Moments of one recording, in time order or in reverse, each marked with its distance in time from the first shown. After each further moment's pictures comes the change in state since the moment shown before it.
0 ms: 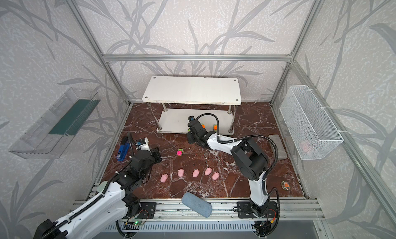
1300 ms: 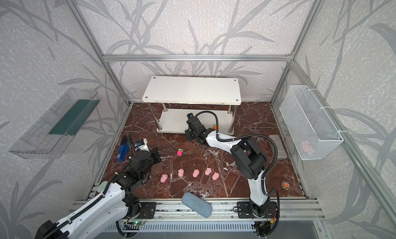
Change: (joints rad) left arm 0.024 -0.006 -0.026 0.011 0.008 -0.003; right arm -0.010 0.024 0.071 -0.039 -0.017 0.000
